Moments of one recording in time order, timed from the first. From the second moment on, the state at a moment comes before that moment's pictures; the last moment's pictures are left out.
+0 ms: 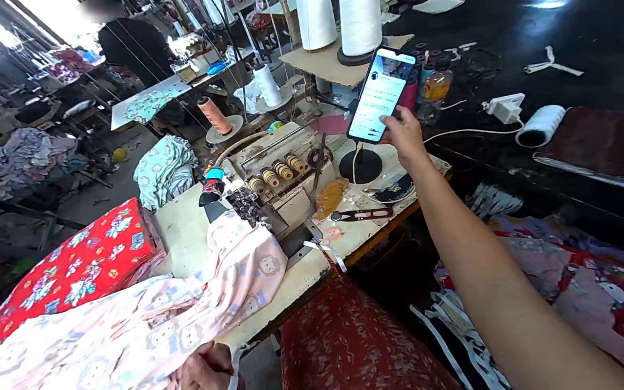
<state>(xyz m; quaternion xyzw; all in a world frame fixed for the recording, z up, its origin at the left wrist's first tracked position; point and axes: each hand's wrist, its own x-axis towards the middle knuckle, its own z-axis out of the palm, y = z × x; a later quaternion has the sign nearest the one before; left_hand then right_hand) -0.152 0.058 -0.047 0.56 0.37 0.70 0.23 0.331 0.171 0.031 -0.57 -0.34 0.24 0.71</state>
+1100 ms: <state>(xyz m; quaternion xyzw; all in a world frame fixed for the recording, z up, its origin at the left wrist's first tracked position) -0.080 0.012 -0.099 0.74 0.26 0.54 0.29 0.330 0.165 0.034 -0.57 -0.33 0.27 0.70</state>
